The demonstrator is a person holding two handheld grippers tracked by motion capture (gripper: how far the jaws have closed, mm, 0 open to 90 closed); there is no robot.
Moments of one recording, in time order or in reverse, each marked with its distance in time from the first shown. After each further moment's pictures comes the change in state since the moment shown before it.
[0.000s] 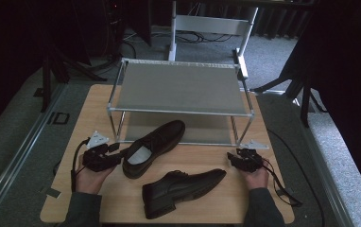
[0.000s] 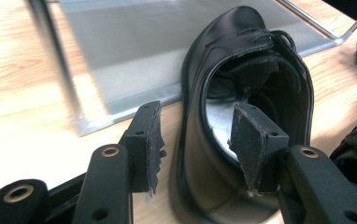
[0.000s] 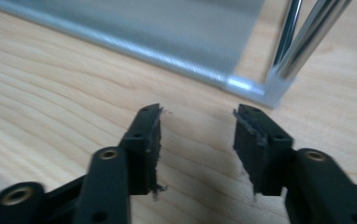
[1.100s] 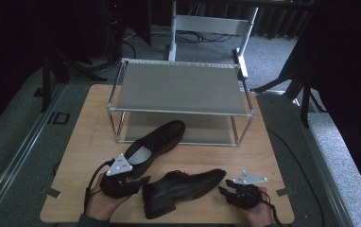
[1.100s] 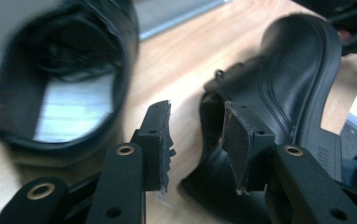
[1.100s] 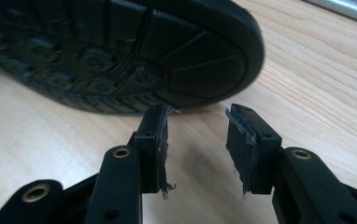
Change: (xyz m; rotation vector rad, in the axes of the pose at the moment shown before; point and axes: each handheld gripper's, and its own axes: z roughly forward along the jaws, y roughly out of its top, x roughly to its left) left arm -0.085 -0.018 -0.006 0.092 -0.249 0.176; right arm 0.078 -0.046 -0.075 0.065 0.205 -0.139
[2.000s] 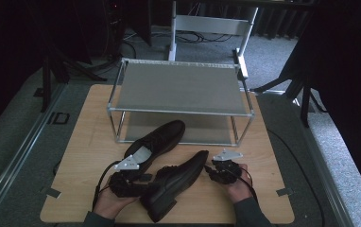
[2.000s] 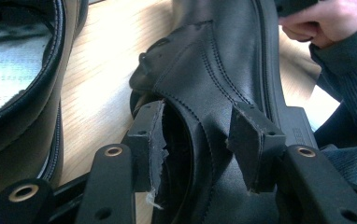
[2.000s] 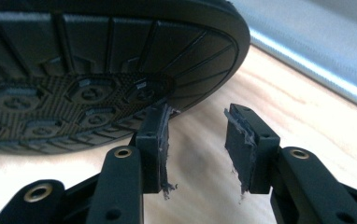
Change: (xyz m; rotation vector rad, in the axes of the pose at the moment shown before) left arm 0.009 -0.006 0.026 0.060 -0.180 -0.099; right arm -0.005 0.063 0.057 0.019 -0.061 -0.054
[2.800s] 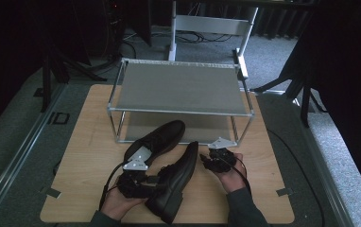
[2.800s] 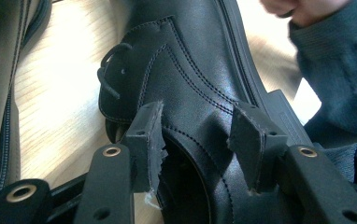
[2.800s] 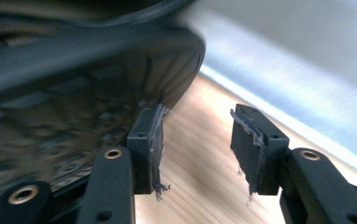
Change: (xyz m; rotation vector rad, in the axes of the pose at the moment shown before) left arm -0.014 0.009 0.014 0.024 -0.042 0.013; right arm 0.003 0.039 -0.005 -0.046 -0.075 -0.007
